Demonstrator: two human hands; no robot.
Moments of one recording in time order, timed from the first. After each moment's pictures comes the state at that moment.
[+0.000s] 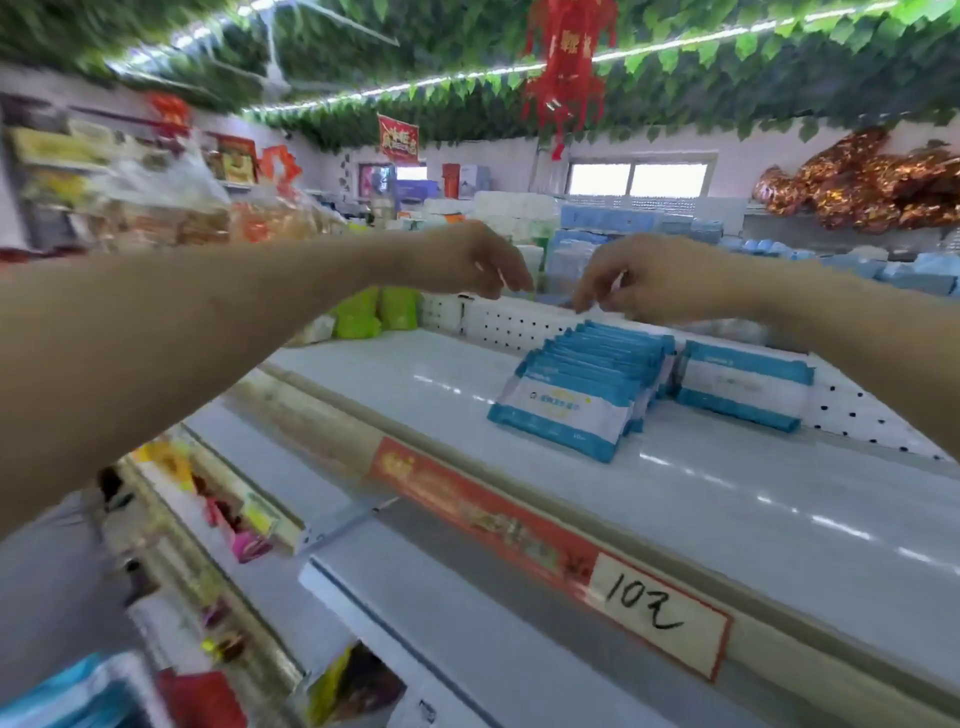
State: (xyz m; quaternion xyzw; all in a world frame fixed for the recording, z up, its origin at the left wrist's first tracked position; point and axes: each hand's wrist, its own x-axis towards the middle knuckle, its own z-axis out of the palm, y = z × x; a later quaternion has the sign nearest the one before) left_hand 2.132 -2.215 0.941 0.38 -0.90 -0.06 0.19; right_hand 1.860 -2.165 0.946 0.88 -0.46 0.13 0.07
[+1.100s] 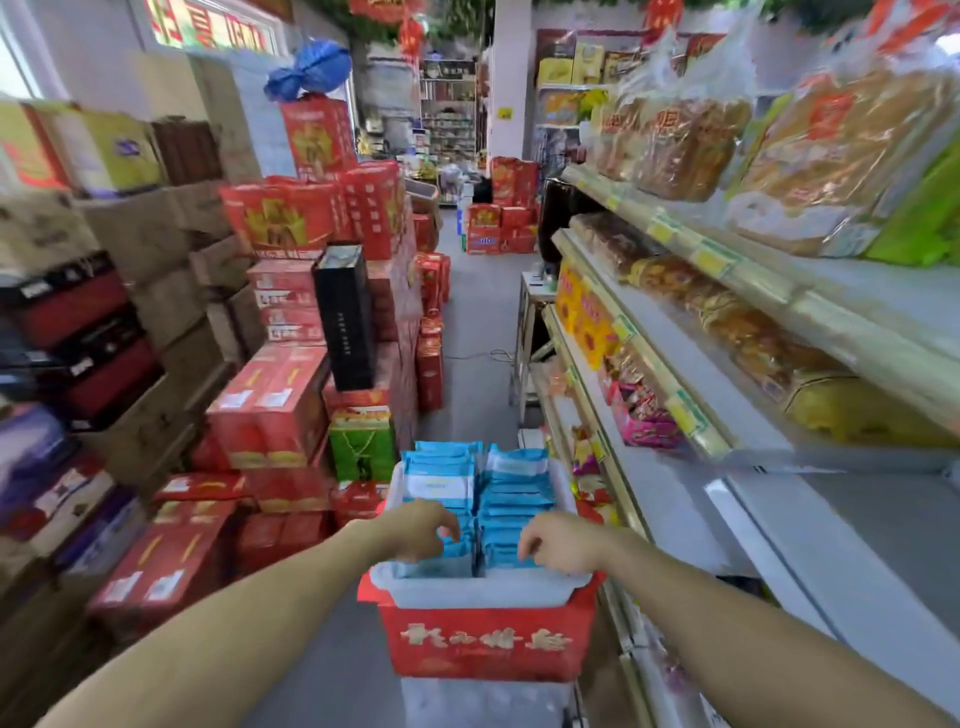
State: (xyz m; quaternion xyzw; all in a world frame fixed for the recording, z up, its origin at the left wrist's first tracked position) left_hand 2.499 -1.884 0.493 0.83 -0.51 -0.23 0.01; right_hand 2.329 -2.093 0.479 0.95 -0.10 -0.20 -0.21
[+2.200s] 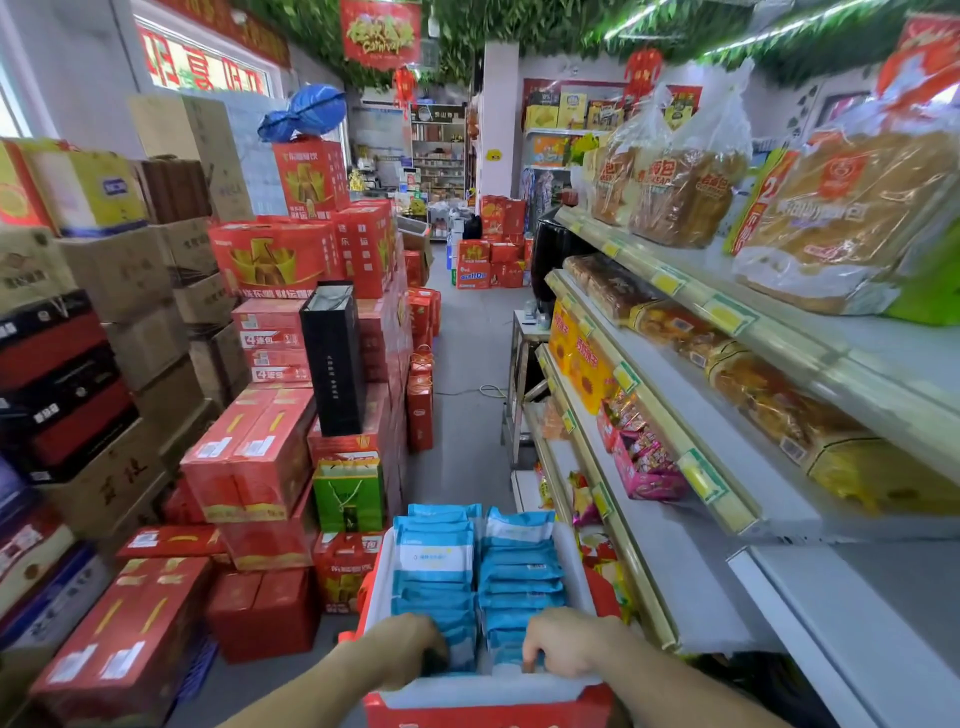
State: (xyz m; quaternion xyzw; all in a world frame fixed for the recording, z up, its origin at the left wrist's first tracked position) left_hand 2.533 -1.884 0.416 0.80 -0.54 -0.26 -0.03; right_hand 2.357 -2.103 0.442 0.94 -0.07 -0.30 -0.13
